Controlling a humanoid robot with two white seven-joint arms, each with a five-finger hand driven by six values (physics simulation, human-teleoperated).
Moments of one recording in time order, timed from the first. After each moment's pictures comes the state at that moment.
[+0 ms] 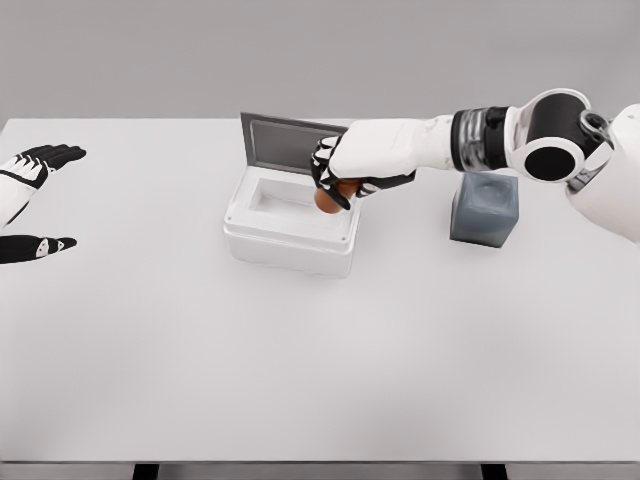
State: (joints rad) left arm 0.03 0.70 0.14 -1.57 -0.34 -0.61 -0.18; right arm -1.10 -0.62 1.05 -1.53 0.26 -0.40 0.61
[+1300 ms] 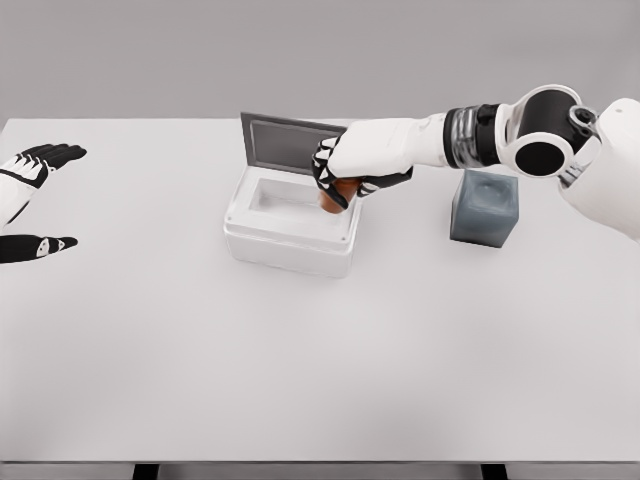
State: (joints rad) left arm 0.03 0.69 0.14 -1.57 -0.33 -0.61 -0.18; right arm -1.13 -0.61 1.10 -1.48 0.26 -0.39 0.61
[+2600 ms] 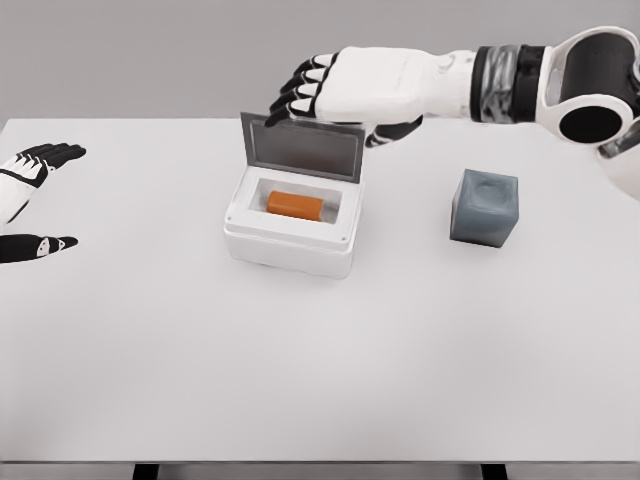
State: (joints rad) left arm 0.03 0.69 0.14 -1.57 -0.33 -0.61 -0.18; right arm -1.14 -0.64 0.88 -1.67 0.29 -0.40 0.61
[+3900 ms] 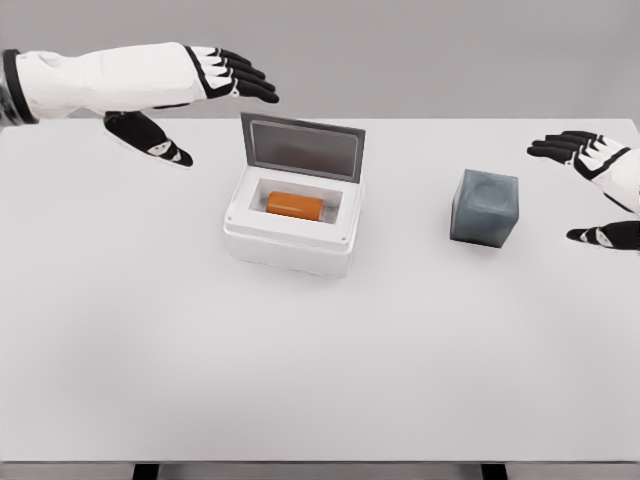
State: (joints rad) left arm -1.01 0.83 -0.77 -1.52 0.06 -0.61 -0.61; right arm -0.05 -0.69 -0.24 -1.75 0.18 -0.61 0.61
